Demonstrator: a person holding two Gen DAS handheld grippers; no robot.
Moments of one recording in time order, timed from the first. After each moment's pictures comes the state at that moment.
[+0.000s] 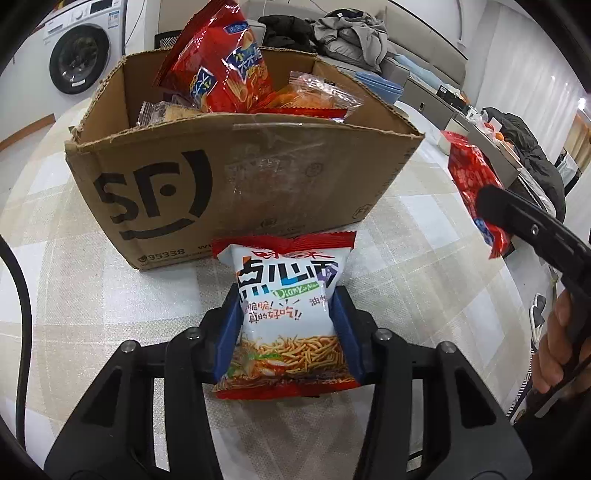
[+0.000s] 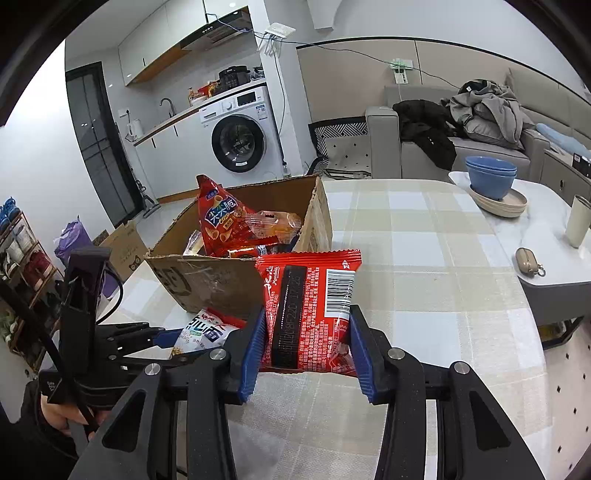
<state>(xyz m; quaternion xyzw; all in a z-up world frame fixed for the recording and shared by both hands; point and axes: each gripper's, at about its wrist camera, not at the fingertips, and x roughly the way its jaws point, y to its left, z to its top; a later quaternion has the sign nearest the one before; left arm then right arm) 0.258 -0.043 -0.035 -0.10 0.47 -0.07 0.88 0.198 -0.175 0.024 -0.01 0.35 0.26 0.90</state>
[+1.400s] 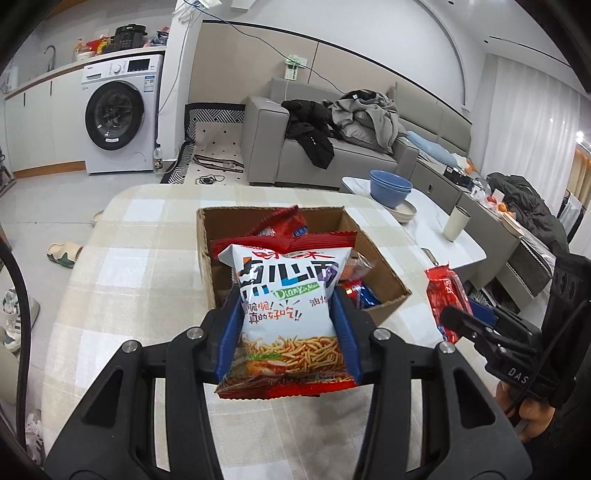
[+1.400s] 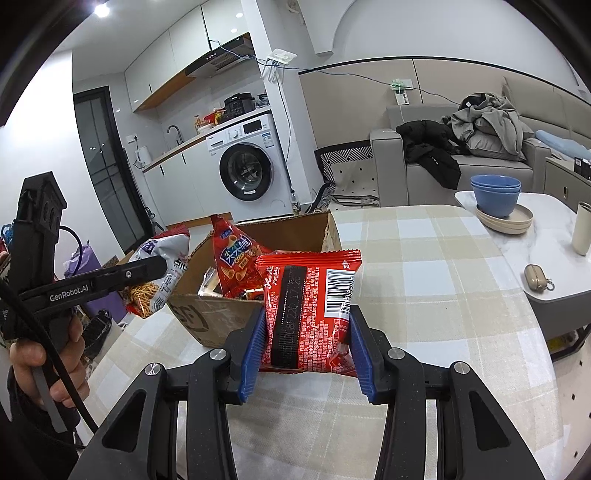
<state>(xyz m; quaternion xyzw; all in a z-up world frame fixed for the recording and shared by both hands) 0.225 0.038 0.114 -0.12 0.32 -0.02 0.94 0.202 -0.170 0.041 0.02 0.30 0.27 0.91</state>
